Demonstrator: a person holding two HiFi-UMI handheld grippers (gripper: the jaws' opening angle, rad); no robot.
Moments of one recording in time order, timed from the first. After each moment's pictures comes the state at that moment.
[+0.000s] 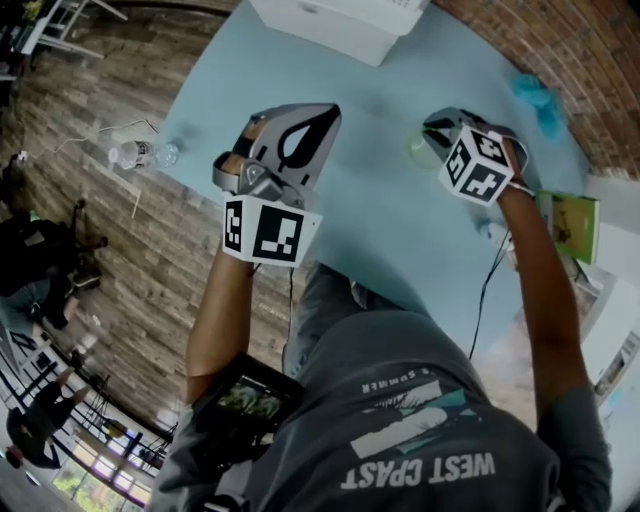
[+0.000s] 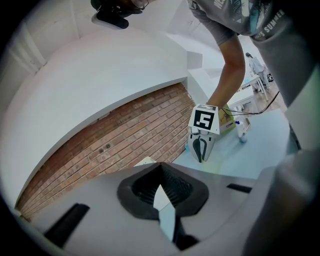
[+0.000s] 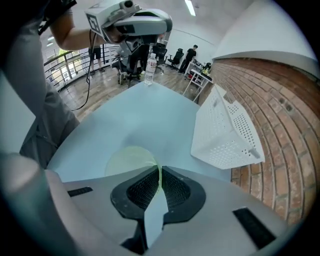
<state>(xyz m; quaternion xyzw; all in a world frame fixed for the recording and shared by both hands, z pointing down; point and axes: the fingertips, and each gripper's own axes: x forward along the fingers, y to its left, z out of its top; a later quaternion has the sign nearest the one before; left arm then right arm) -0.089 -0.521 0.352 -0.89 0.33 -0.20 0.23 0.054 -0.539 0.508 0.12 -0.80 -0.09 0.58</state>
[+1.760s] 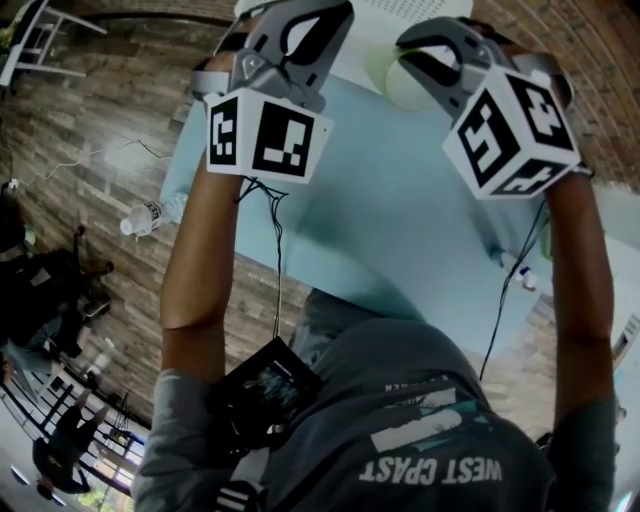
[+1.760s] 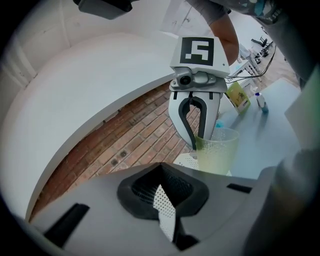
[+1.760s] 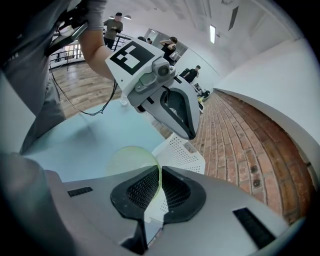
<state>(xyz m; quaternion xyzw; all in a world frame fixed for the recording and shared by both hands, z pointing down) -0.120 -0.744 0.314 -0.87 0.31 -0.20 0.33 -0.092 -0.713 0.349 0.14 -0.80 -0.26 0.53</state>
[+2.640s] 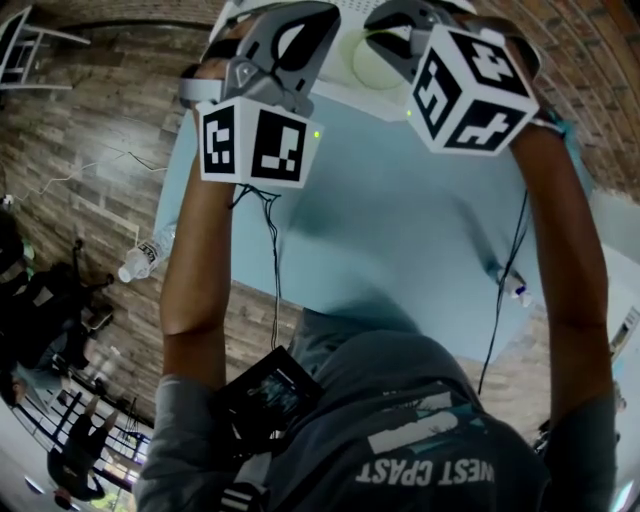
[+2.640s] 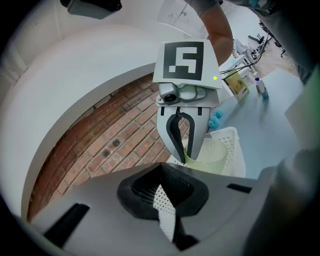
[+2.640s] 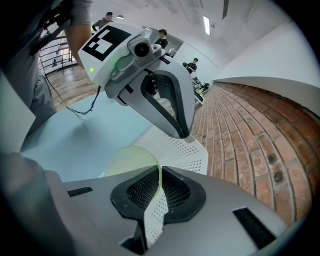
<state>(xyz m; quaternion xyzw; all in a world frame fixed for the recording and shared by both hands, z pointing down) -0.106 -0.812 0.351 -0.86 0.29 -0.24 0.33 -0.092 -0.811 0.397 0.14 -0.80 -0.23 0.54</state>
